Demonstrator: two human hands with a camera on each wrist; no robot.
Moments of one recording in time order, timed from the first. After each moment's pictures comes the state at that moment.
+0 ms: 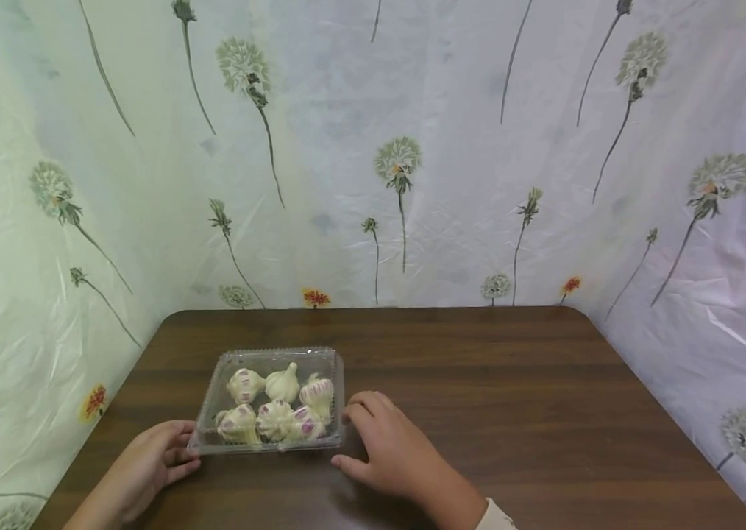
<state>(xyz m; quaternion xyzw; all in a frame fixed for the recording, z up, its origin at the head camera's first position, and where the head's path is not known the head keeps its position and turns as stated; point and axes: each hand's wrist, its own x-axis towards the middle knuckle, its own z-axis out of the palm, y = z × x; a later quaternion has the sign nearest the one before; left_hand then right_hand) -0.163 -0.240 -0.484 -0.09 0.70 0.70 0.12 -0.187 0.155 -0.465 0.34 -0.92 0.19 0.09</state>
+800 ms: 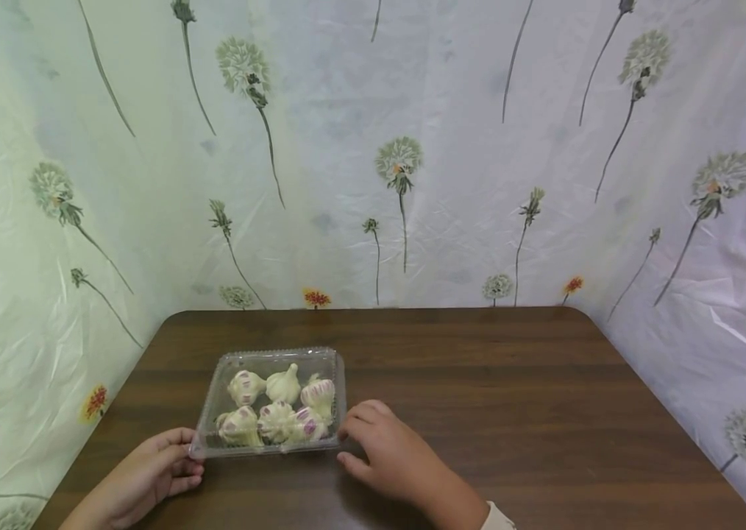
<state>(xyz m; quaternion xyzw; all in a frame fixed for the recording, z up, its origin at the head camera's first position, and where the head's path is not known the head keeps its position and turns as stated) -0.165 -0.265 -0.494 0.04 0.63 0.73 0.26 -0.186 0.153 -0.467 0.39 -0.89 0.21 0.11</state>
